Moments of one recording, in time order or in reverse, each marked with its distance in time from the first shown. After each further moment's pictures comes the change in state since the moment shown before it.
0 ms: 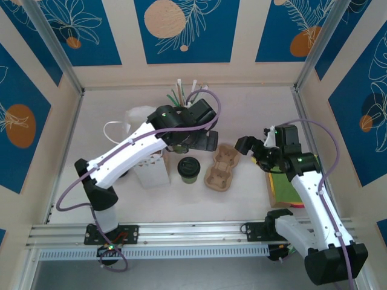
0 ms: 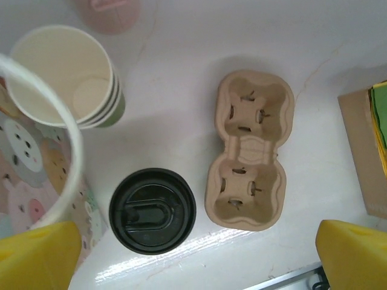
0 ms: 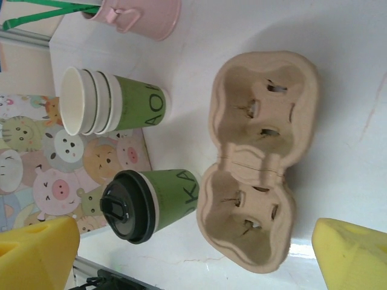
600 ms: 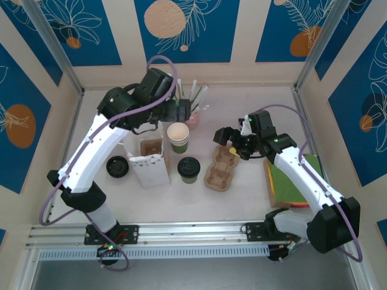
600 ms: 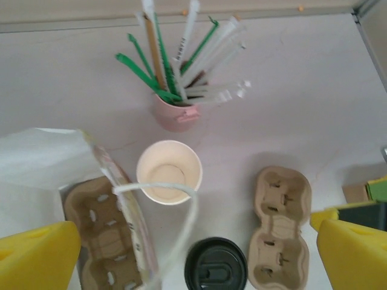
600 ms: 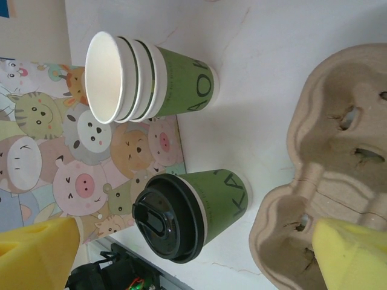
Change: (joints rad) left arm 0.196 -0.120 0.175 -0.029 -0.072 0.189; right arm 0.213 0.291 0.113 0.189 -0.013 0.068
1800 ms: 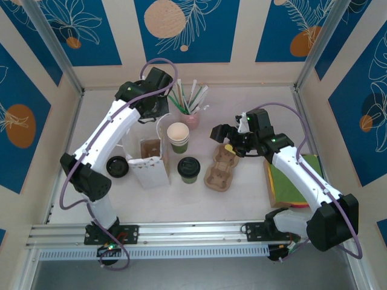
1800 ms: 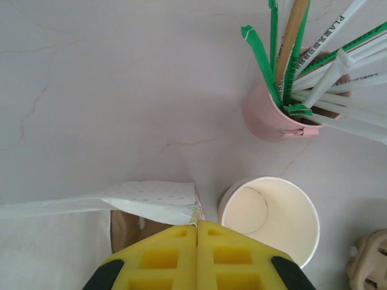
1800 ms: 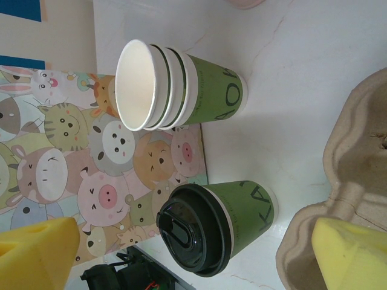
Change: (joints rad) left arm 0.256 0.099 -0.246 0.139 -0.027 -0.029; right arm 0.030 0.023 -0.007 0.111 -0.033 0.044
